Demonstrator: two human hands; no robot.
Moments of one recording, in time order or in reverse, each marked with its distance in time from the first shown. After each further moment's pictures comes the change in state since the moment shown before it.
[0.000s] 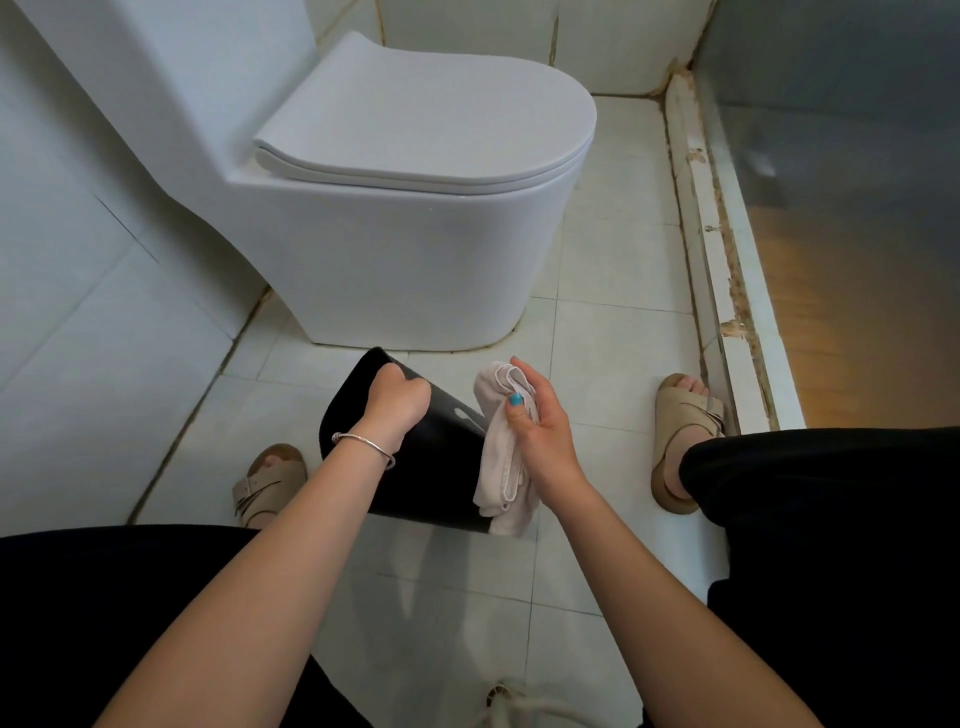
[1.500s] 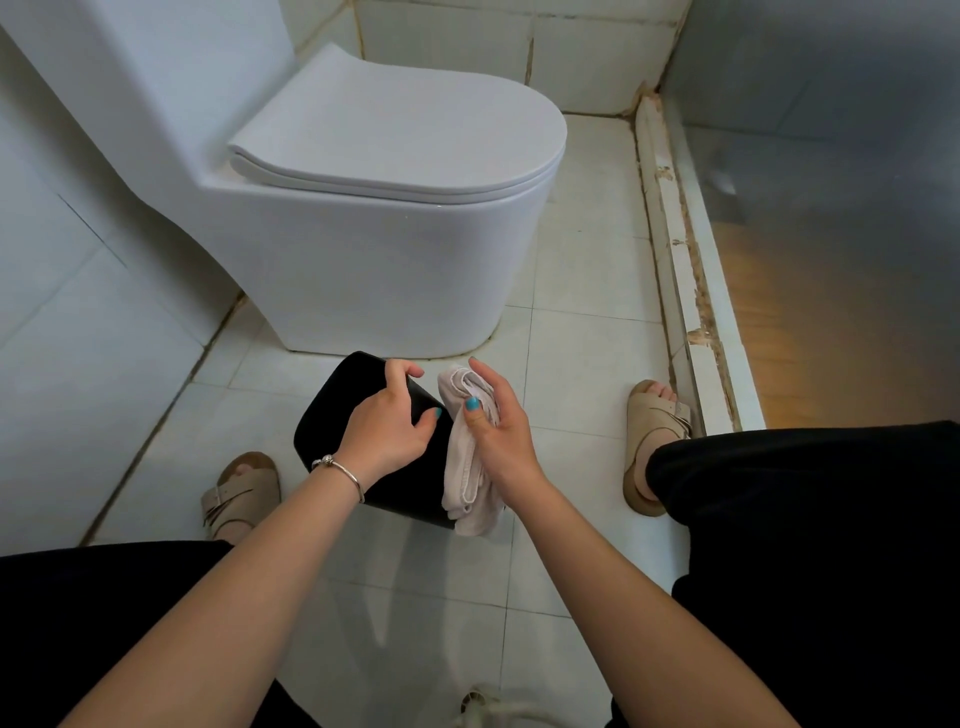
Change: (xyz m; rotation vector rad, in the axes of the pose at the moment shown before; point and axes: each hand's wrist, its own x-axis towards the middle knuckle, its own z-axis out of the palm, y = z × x) left_hand -0.025 -0.017 0.003 0.610 -0.007 0.596; right_hand -0.001 -0.001 0.010 -0.048 -0.053 -0.085
